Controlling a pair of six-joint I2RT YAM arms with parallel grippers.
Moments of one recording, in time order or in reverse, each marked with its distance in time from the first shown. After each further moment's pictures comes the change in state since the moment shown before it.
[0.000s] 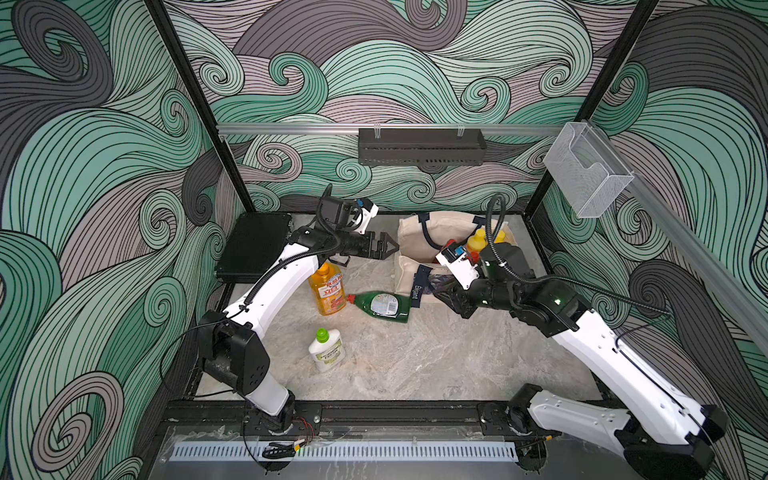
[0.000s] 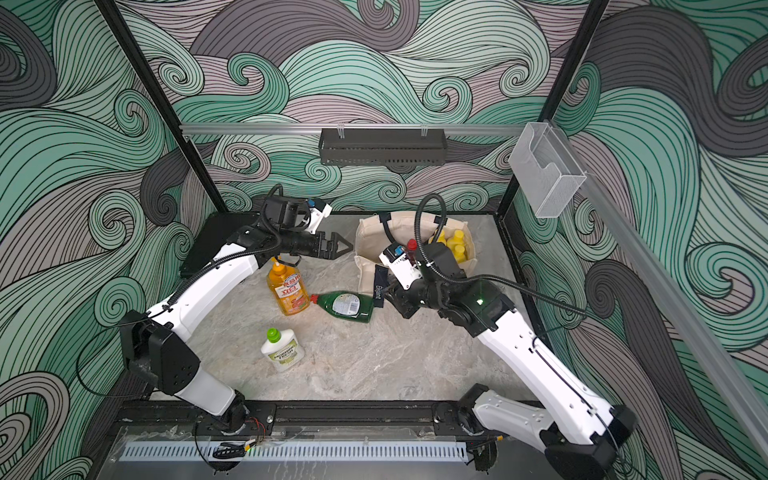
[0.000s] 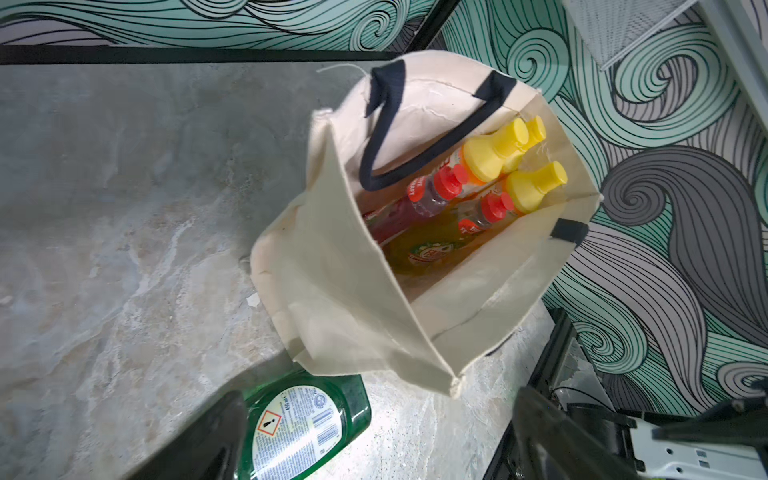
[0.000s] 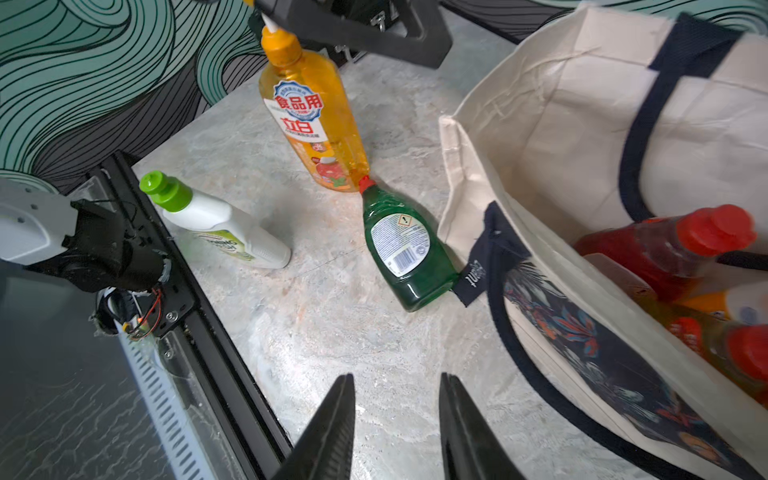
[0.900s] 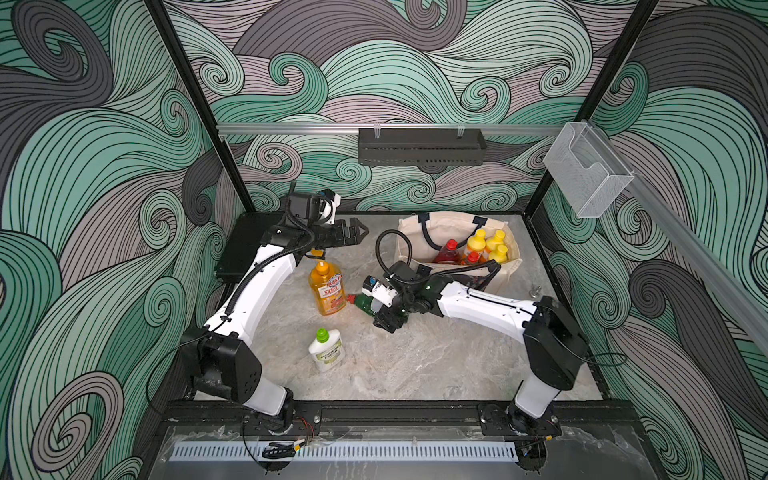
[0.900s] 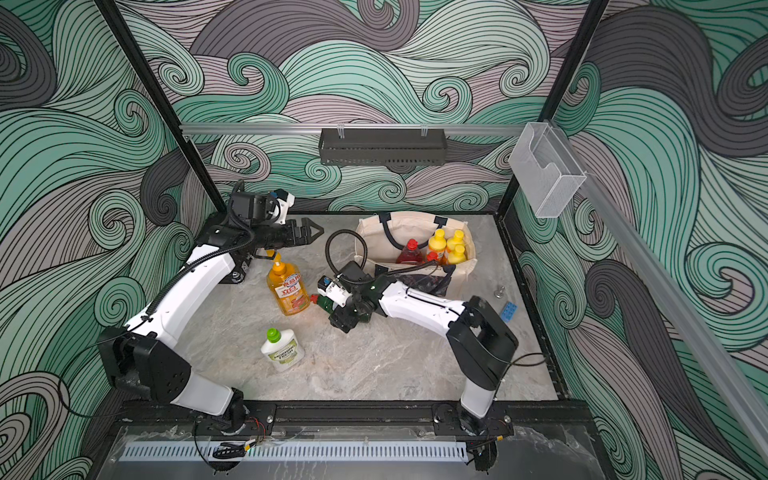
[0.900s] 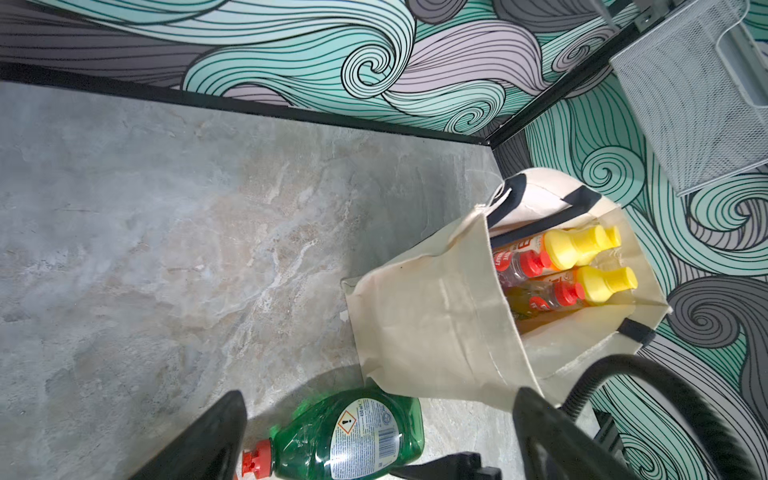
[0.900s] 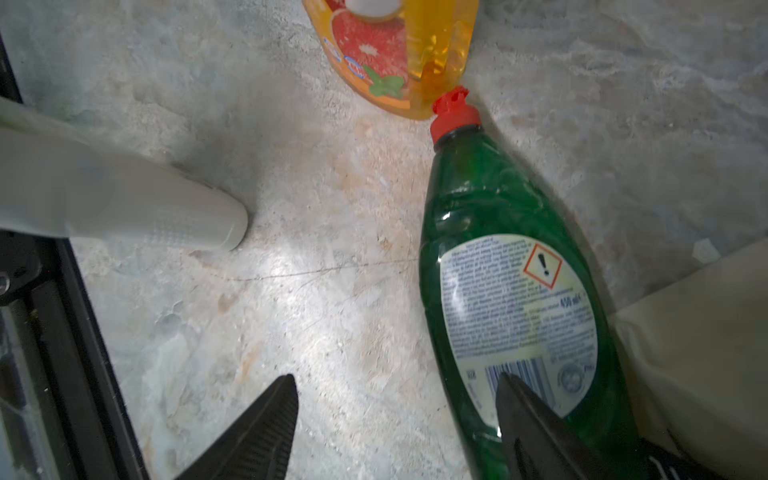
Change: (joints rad) left arm 0.152 -0.085 -0.026 -0.002 -0.099 -0.094; right arm 0.188 0.685 0.027 0.373 0.021 -0.144
